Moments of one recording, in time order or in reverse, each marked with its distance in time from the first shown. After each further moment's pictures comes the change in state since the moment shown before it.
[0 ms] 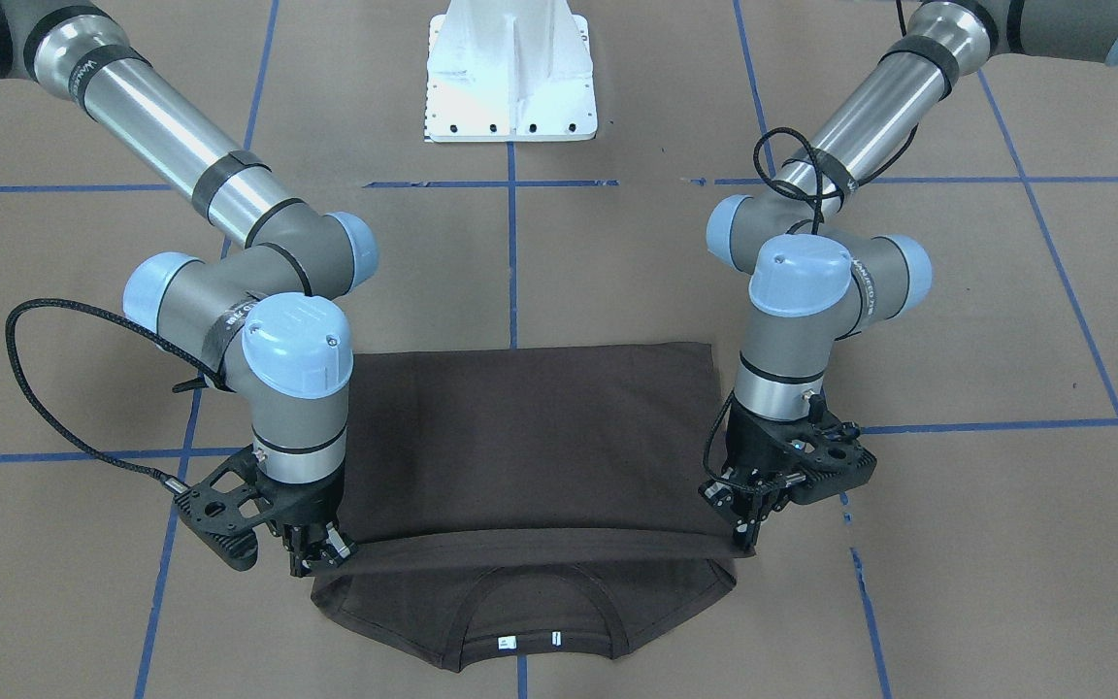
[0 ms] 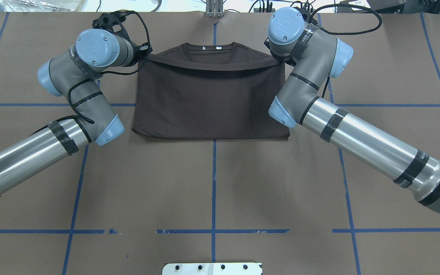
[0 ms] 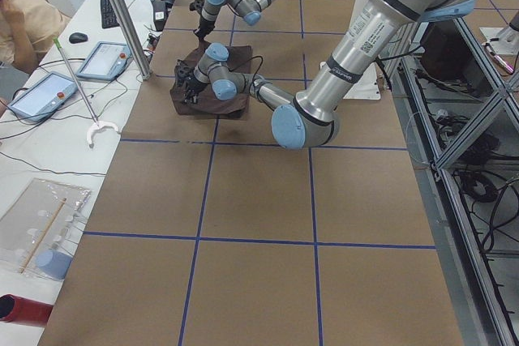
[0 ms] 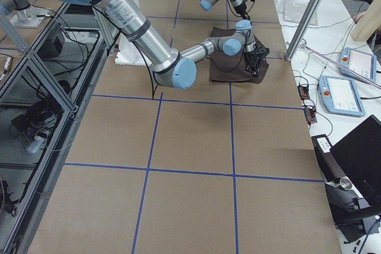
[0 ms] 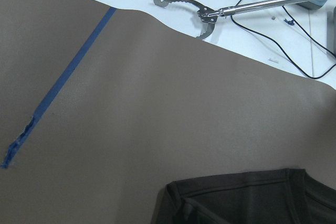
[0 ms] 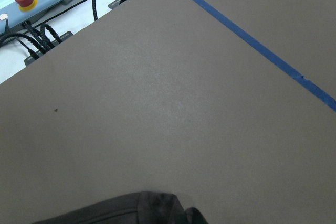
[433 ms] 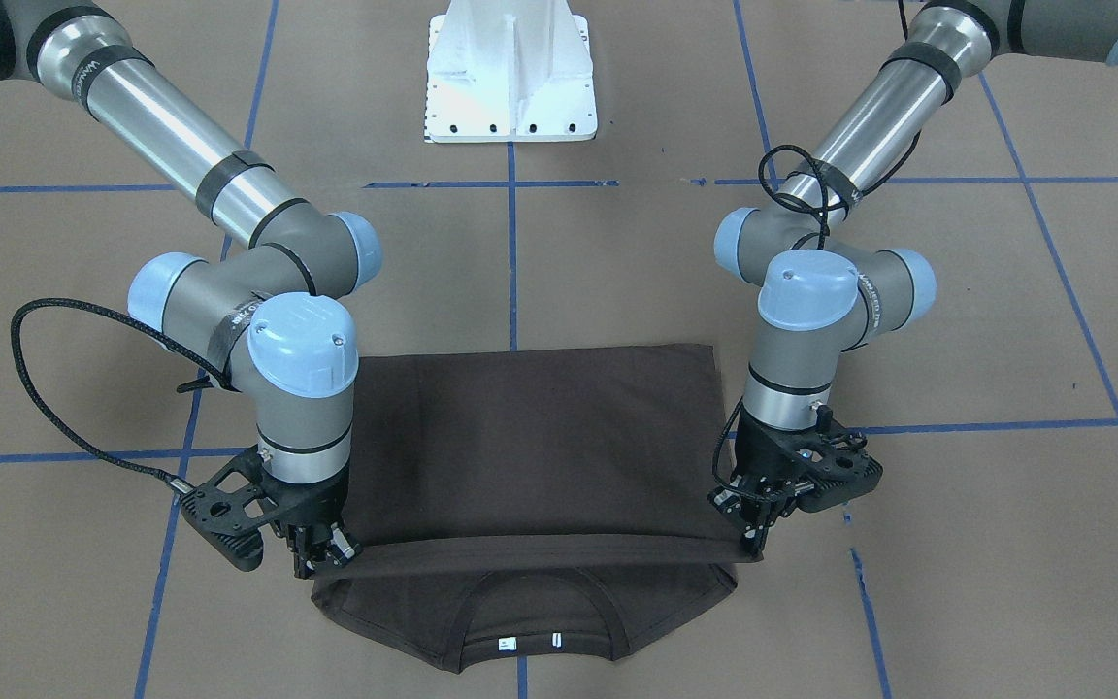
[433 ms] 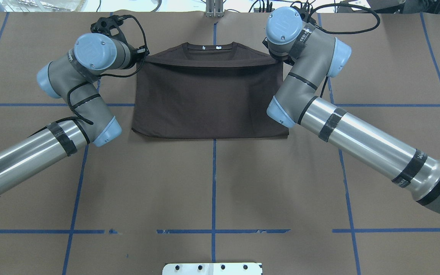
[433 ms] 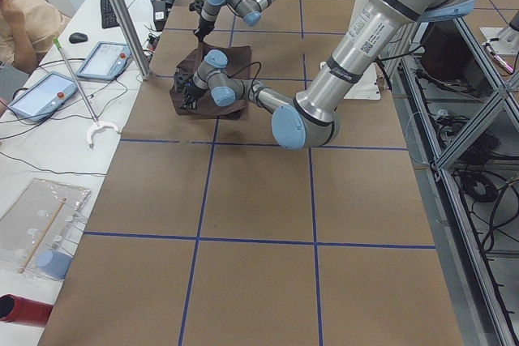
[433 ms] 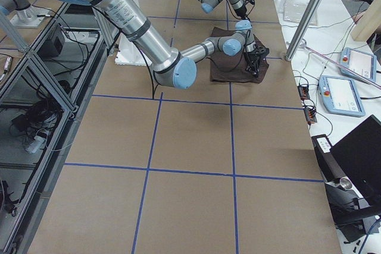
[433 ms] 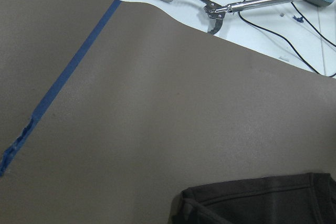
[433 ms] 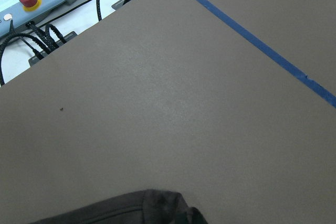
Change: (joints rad) left arm 0.000 0.008 0.026 -0.029 0.000 0.000; right arm -0.002 0.012 -0.002 0.000 -0.007 0.001
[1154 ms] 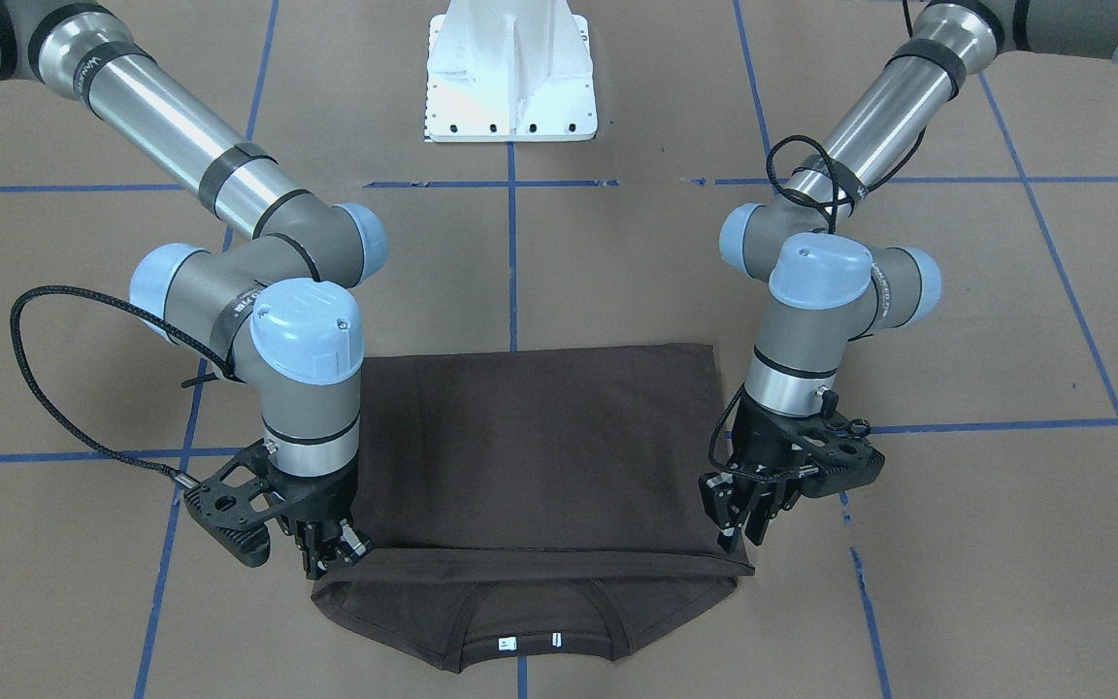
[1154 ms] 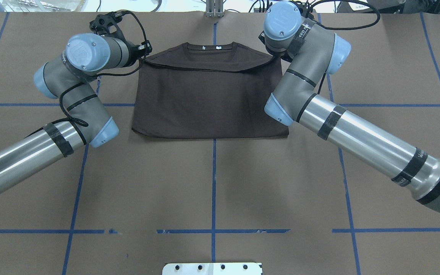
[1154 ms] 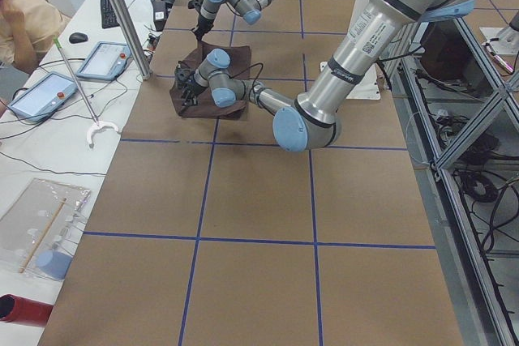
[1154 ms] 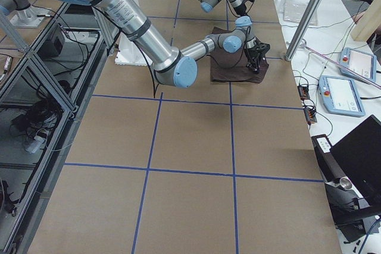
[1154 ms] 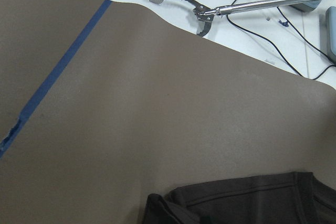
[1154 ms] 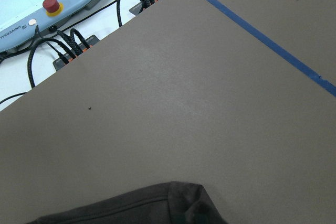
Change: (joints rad) left arm -0.004 0.023 -0.044 -0.109 -0.008 -0.020; right arm 0.006 -0.018 0.069 0.000 0.010 0.005
